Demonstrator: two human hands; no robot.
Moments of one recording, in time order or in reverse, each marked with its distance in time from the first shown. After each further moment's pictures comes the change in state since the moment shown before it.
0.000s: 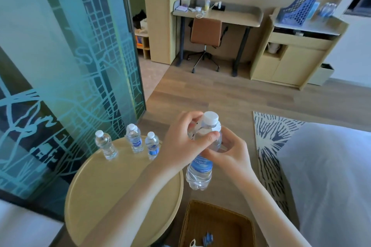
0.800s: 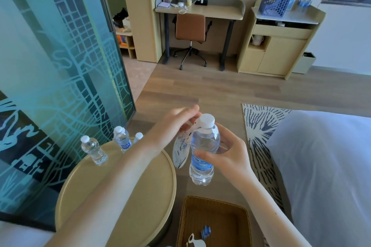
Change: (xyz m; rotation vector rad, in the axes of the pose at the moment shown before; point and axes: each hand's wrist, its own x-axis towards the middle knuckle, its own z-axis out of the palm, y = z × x) left_hand 0.034 0.021 -0.008 -0.148 -0.429 -0.196; right_hand -0.019 0.002 -0.026 -0.104 0.084 -0.015
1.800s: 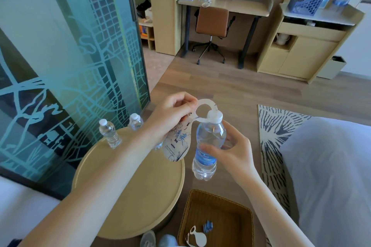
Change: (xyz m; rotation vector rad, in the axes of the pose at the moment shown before) left_hand -0.006 -0.021 -0.027 -0.013 0.286 0.062; right_hand 0.006 0.016 0.017 0.017 -0.050 0.027
